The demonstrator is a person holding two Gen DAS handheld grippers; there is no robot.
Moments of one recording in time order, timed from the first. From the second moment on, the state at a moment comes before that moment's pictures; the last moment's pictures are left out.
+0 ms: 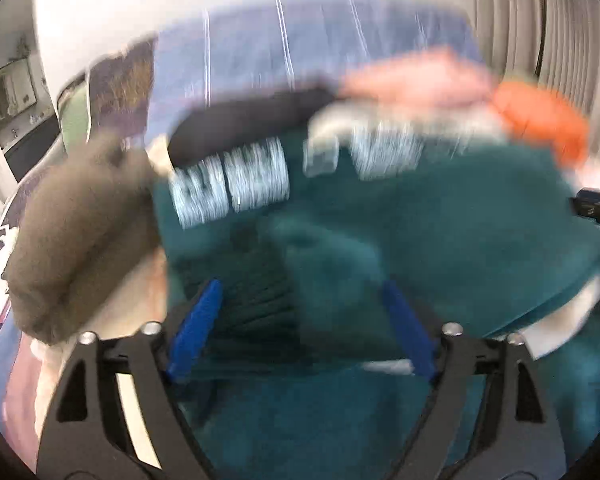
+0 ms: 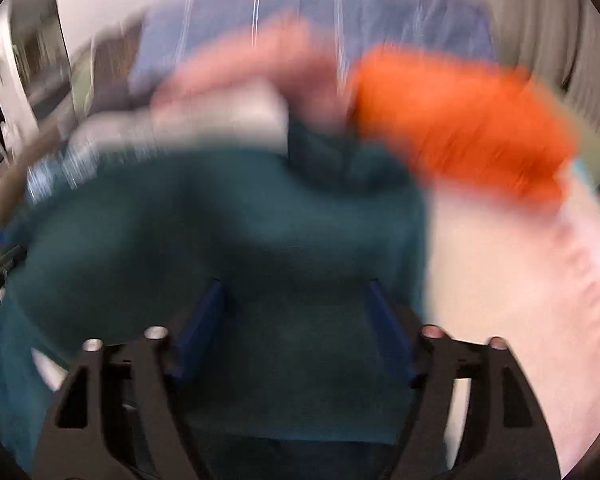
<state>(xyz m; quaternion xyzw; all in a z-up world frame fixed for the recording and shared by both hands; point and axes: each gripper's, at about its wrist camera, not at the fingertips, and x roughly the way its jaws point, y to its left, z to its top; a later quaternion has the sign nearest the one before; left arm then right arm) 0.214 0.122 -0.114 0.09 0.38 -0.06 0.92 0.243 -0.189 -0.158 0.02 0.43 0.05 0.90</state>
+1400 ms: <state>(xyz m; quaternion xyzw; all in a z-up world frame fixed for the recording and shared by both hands) -0.048 0.201 -0.137 -0.11 0.42 -0.24 0.87 -0.033 -0.286 -0.161 0.17 0.39 0.16 0.89</state>
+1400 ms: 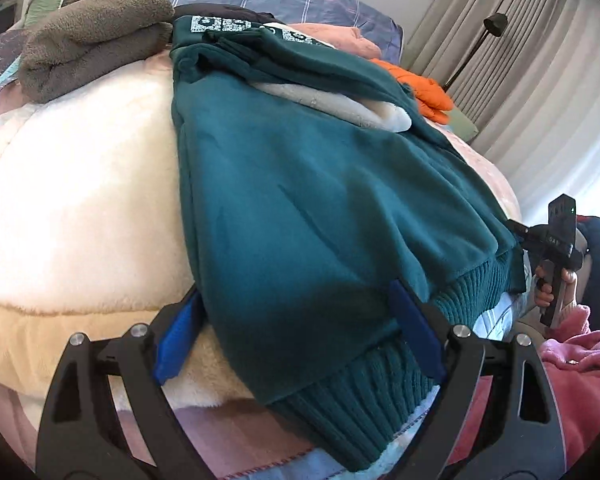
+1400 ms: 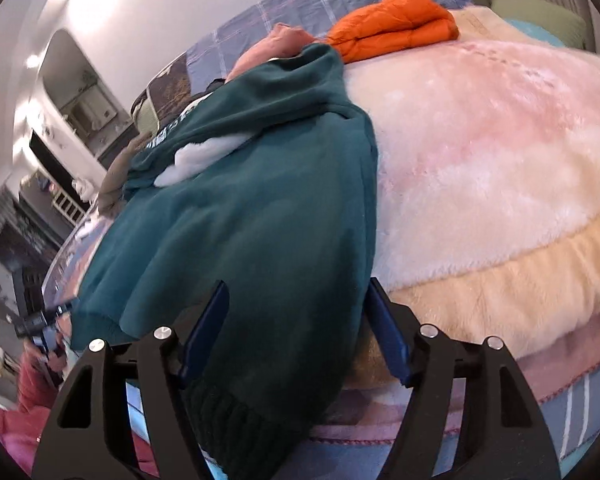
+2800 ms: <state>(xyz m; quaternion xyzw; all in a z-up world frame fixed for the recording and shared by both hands) -0.093 0.198 -0.041 -0.16 0.28 -0.17 0.93 -0.072 -0.307 -0.062 0.26 0.25 0.19 0.91</state>
